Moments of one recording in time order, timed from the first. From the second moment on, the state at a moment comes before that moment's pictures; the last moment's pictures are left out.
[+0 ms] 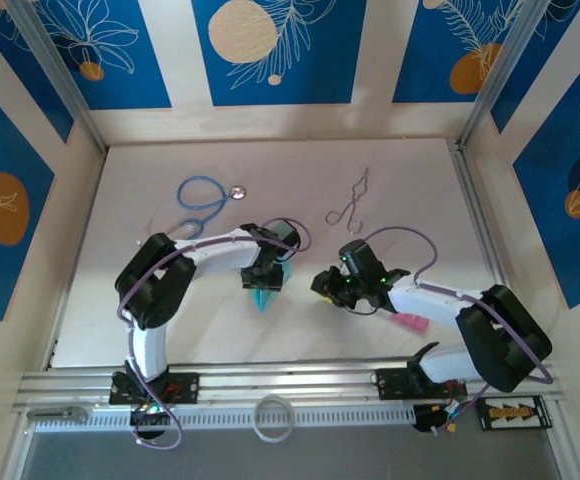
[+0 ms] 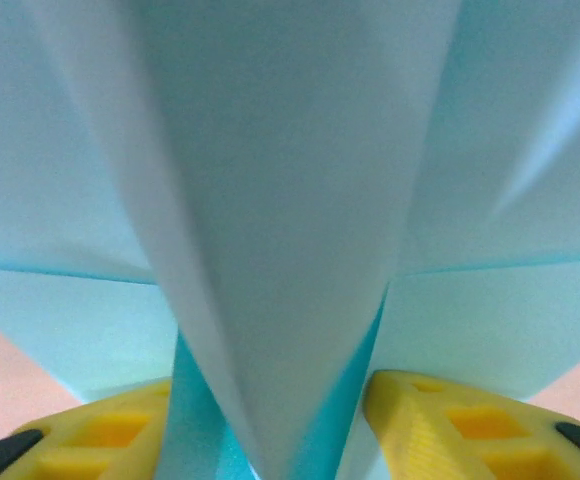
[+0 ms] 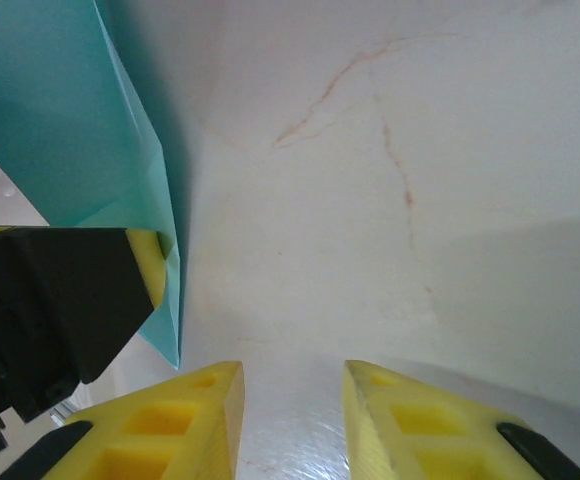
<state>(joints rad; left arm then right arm) -0.81 1.92 1.26 -0.83 -0.07 -0.71 0.60 1.32 0.50 -0.10 -0.35 1.08</state>
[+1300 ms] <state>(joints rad) -0.84 1.86 1.30 -0.86 -0.18 -0.82 0.46 1.13 0.44 -0.19 -0.47 0.97</state>
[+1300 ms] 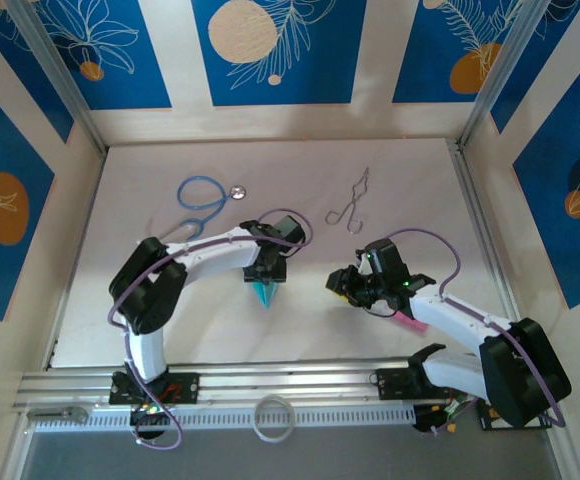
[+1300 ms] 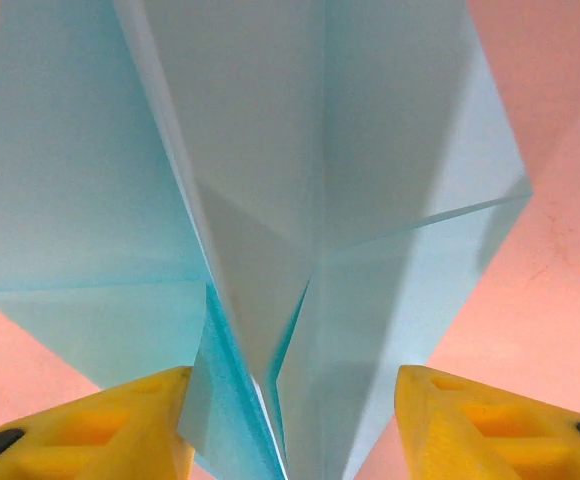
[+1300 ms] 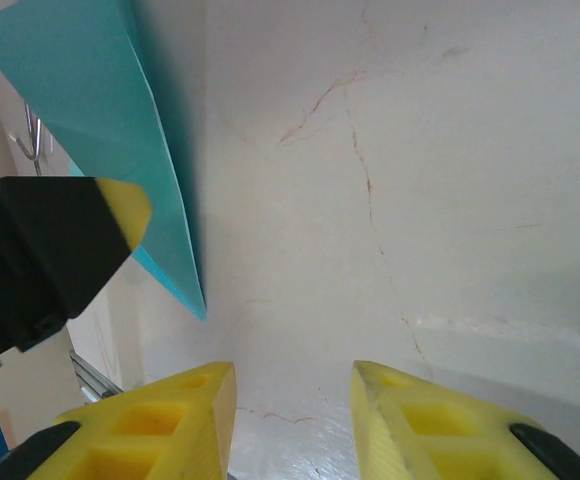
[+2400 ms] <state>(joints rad) -0.52 1.12 0.76 -0.46 -0.56 -0.33 0.27 1.31 0.69 -0.20 0.31 0.27</state>
